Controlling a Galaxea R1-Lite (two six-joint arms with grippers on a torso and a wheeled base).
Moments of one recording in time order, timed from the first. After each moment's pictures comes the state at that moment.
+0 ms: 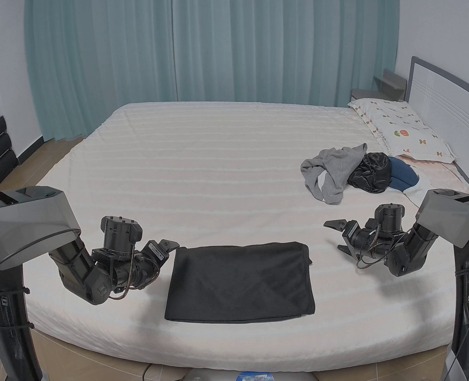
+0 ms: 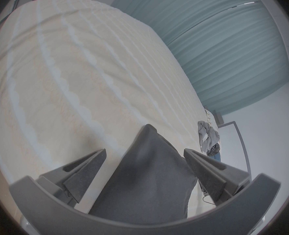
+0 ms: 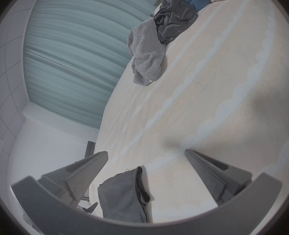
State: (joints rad) left arm -0.28 2.22 -0.71 -0.87 -0.06 -1.03; right arm 0.09 2.48 -1.00 -1.03 0.38 0.91
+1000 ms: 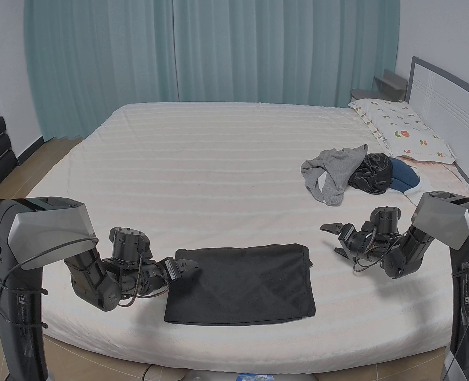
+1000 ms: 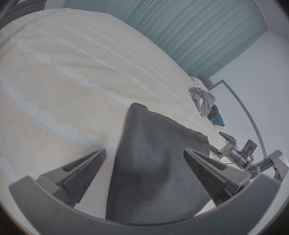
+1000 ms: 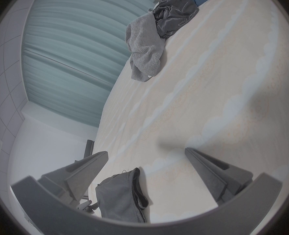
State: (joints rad) left arm -0.28 2.34 -0.73 -0.96 -0.24 -0.67; right arm 0.11 2.51 -1.02 -1.03 0.38 0.91
